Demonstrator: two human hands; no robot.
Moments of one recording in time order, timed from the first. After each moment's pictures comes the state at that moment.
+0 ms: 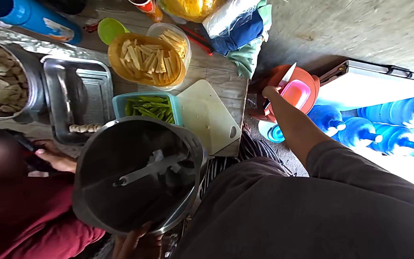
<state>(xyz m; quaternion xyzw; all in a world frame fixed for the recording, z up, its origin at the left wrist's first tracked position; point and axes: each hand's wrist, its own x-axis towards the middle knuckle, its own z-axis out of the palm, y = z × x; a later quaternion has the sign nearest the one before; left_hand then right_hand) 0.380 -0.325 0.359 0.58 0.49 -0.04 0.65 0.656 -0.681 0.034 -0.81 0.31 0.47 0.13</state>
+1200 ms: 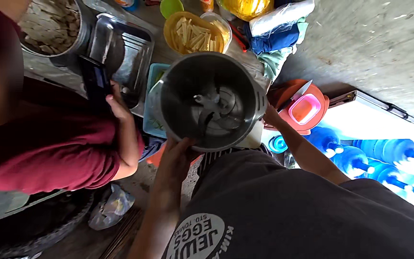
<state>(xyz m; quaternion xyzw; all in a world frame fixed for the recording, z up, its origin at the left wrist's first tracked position) 0.430 -0.332 0.313 0.56 0.34 -0.10 0.75 0.552 -0.626 0.095 -0.88 0.03 0.37 0.30</state>
